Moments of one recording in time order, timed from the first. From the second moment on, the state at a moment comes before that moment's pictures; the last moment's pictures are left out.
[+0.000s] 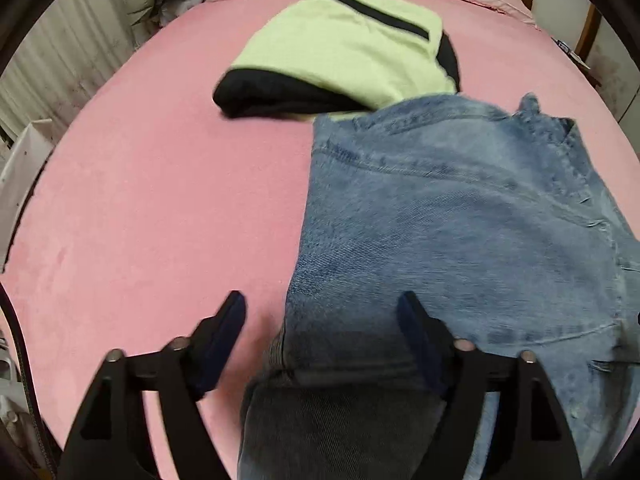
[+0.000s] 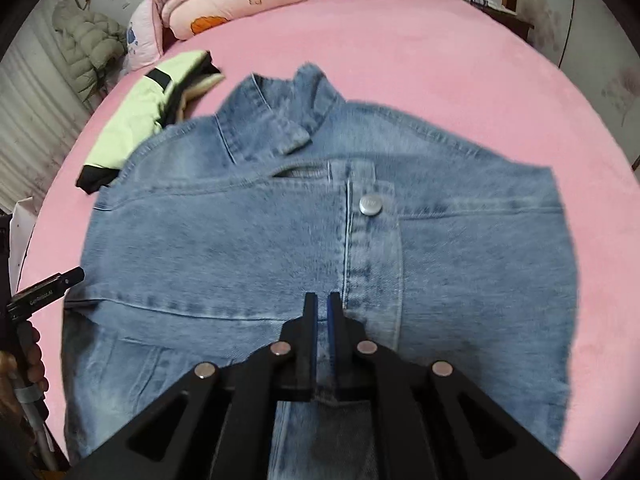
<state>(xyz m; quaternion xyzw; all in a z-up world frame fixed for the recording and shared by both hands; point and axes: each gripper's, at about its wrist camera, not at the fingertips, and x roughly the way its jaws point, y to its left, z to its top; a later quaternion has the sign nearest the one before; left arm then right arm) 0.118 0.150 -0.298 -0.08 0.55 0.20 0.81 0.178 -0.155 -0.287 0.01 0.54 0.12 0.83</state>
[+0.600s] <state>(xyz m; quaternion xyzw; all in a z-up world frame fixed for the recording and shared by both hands) 0.072 0.080 -0.130 -0.13 0.50 0.13 0.84 0.143 -0.211 -0.152 0.06 0.52 0.12 0.85</state>
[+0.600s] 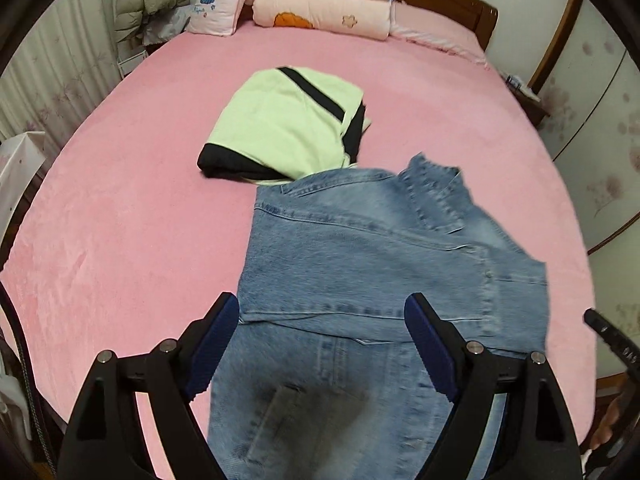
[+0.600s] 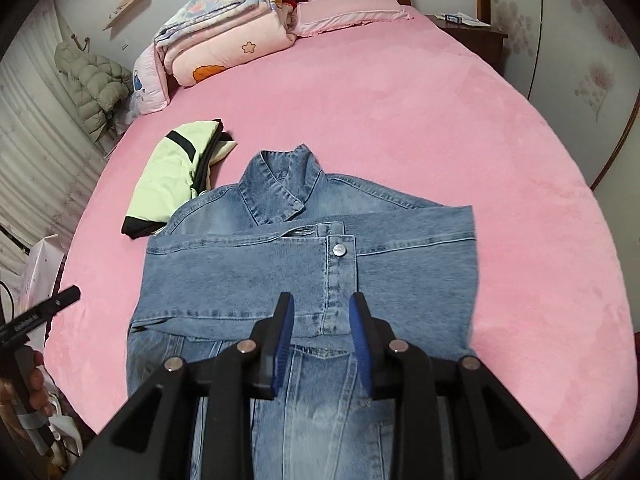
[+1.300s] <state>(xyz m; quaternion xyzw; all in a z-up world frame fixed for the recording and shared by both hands) -0.039 0.110 -0.131 -0.14 0.52 0.11 0.84 0.029 -0.213 -0.121 0.03 0.50 0.08 0.86</state>
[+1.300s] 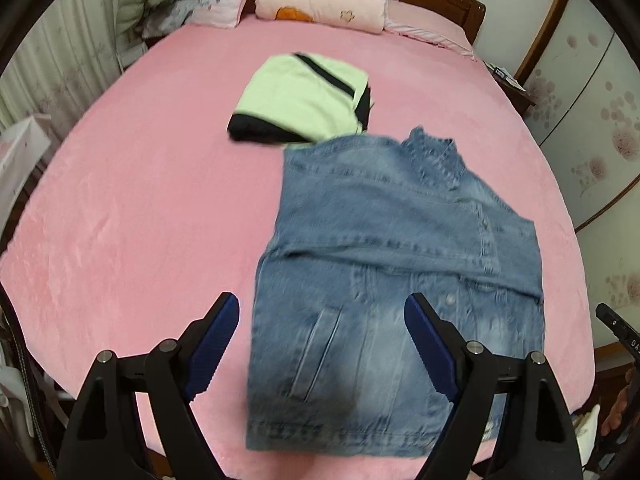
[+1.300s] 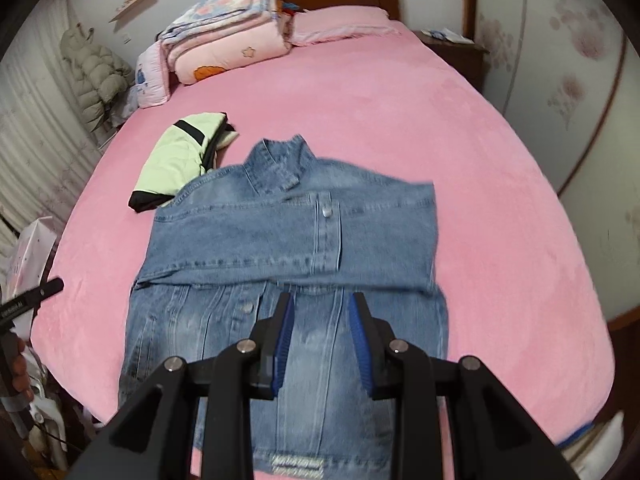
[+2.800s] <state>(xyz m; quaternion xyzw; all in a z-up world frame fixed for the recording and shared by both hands) -0.130 0.137 -0.349 -0.22 0.60 -0.05 0.77 -0.105 -0.292 -0.269 0.09 0.57 0.00 0.82</state>
